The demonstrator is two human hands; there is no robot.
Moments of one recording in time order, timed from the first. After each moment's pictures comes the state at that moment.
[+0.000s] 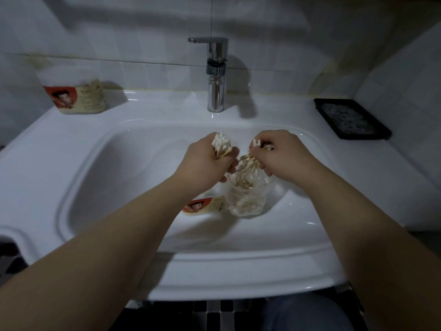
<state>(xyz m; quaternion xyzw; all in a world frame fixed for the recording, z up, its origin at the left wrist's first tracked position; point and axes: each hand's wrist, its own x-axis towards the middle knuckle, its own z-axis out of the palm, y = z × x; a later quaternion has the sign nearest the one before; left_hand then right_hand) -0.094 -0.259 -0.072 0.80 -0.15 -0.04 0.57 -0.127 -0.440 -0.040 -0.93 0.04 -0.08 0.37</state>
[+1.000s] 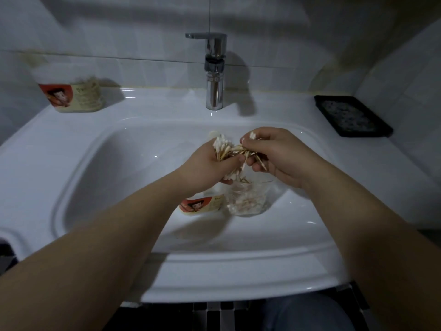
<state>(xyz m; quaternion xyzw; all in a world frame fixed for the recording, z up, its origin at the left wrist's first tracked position) -0.086 -0.260 -0.081 0.76 -0.22 -0.14 0.59 -0.122 -0.431 -0.042 -0.73 0.07 0.04 0.68</state>
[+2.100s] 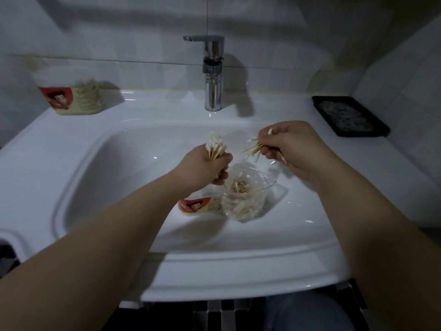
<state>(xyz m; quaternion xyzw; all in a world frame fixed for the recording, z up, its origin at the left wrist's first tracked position) -0.081 -0.254 -0.086 0.78 -0.13 -0.16 0.59 -0.122 -0.452 -0.034 -0.74 0.12 -0.07 0.65</state>
